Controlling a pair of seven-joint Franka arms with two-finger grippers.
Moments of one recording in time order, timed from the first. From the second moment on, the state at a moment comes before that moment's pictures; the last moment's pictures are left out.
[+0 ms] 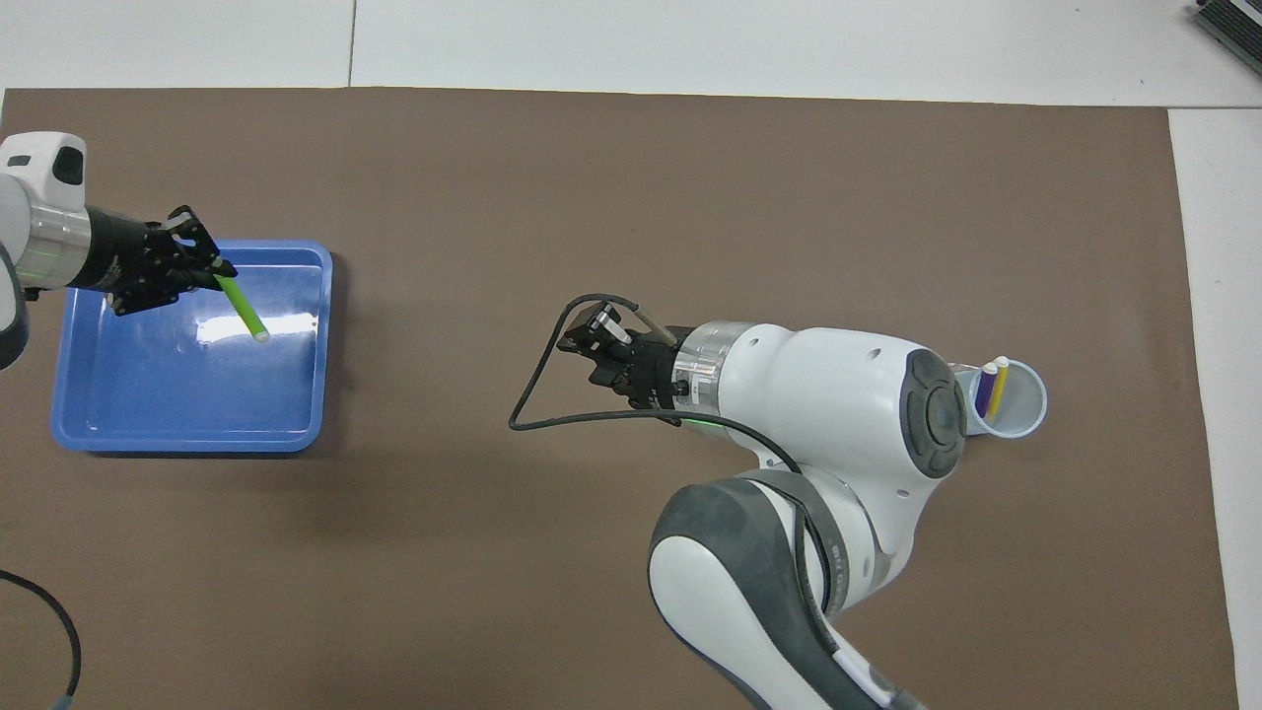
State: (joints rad) left arm 0.14 0.23 -0.09 -1.78 -0.32 2.07 -0.53; right arm 0.34 0.11 0.27 -1.97 0.69 2.55 0.81
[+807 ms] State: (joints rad) left arm -0.08 0.16 -0.10 -1.78 -0.45 2.07 -1.32; right arm 0.36 0.11 0.27 -1.96 0.70 2.55 0.81
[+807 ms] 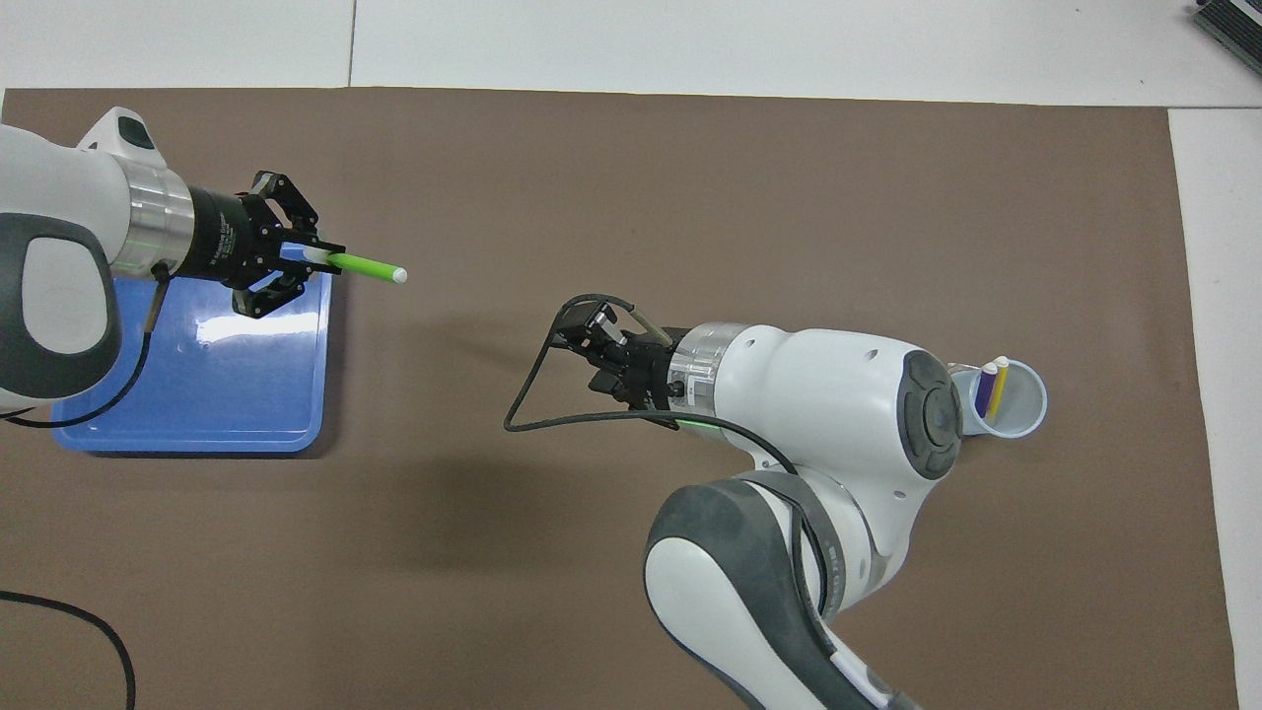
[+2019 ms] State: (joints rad) left arm -0.15 0.12 -0.10 -1.81 -0.54 1.91 -1.32; right arm 0.47 0.22 0.26 -1.85 0.73 2.76 0.78
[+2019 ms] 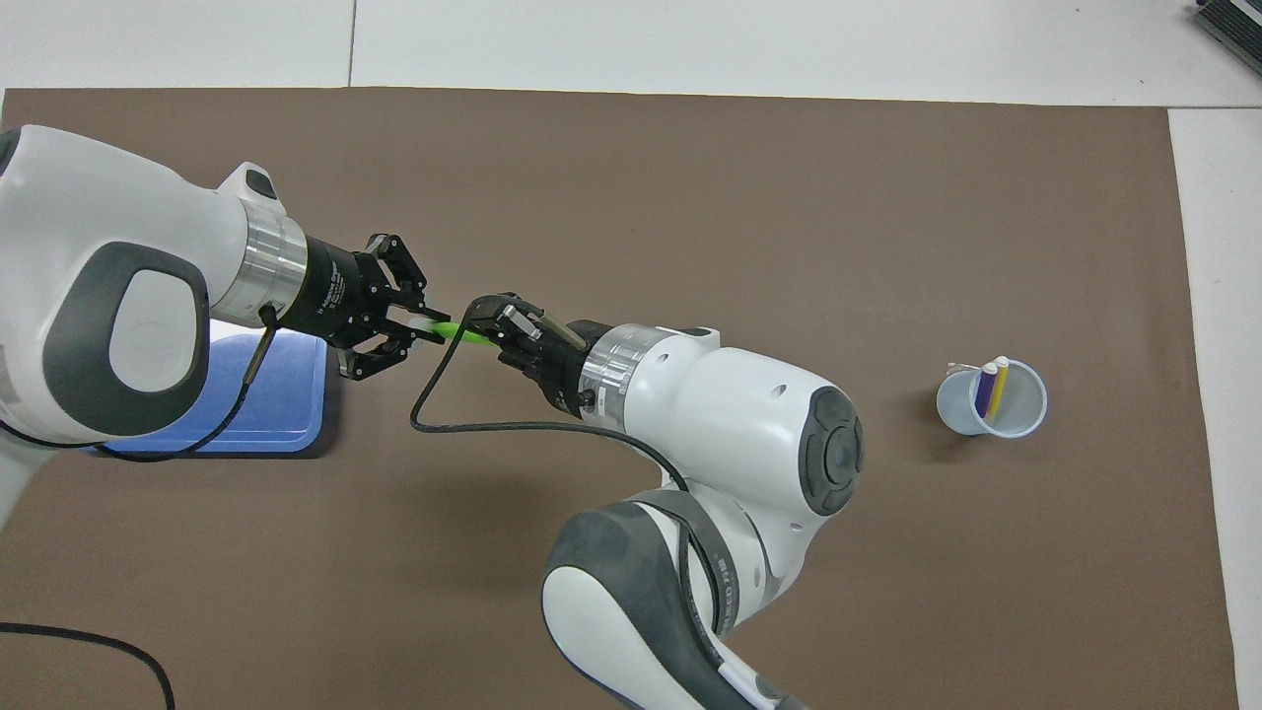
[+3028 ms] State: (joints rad) left arm -0.15 0.12 -0.10 -1.81 -0.54 1.91 -1.31; right arm 0.48 0.22 0.26 -1.85 0.73 2.75 0.78
